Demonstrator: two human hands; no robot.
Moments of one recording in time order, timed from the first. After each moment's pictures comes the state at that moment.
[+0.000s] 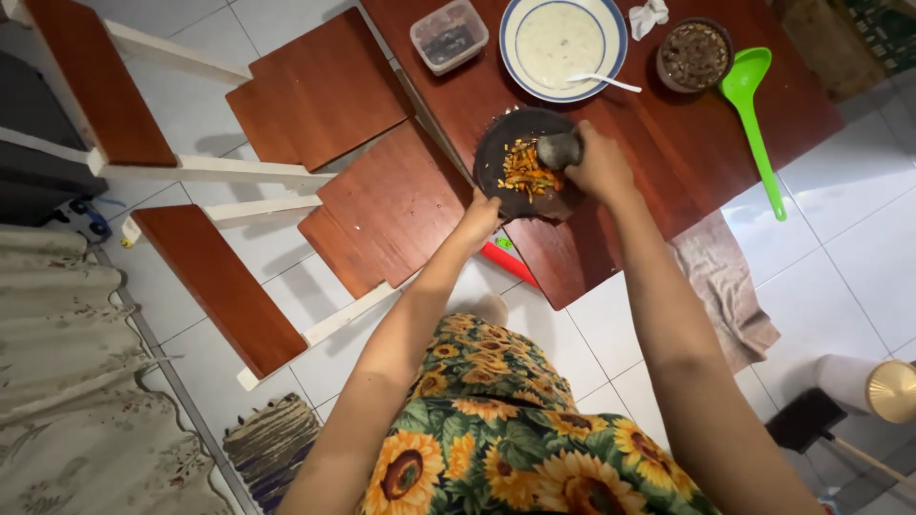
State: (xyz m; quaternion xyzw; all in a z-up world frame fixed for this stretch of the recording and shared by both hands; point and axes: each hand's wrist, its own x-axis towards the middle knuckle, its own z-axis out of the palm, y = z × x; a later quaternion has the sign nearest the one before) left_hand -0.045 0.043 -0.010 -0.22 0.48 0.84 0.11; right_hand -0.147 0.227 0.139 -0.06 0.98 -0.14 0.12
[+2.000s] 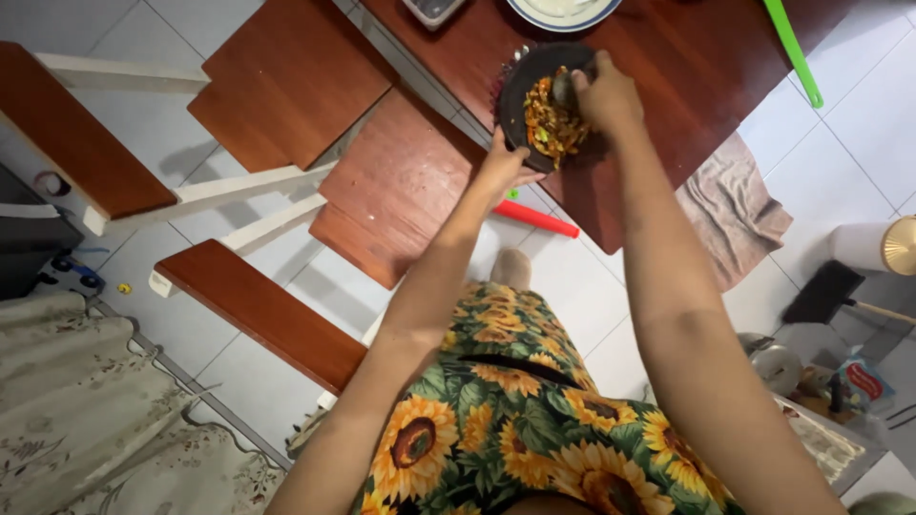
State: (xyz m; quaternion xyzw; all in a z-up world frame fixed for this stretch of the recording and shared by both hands) left_hand -0.069 -0.001 0.039 -0.20 0.44 0.83 0.29; right_hand -0.129 0.148 0.171 0.17 0.95 -0.20 0.15
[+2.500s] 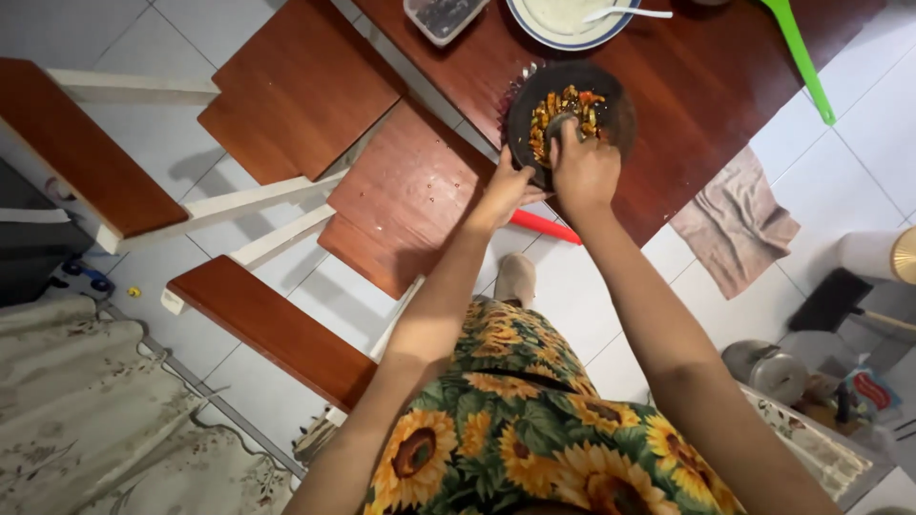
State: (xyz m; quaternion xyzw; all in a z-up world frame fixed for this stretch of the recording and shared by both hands) left_hand -0.057 -0.015 0.088 -0.19 0.45 0.82 0.29; right_hand -0.061 0.127 0.086 -0.07 0.94 0.17 -0.30
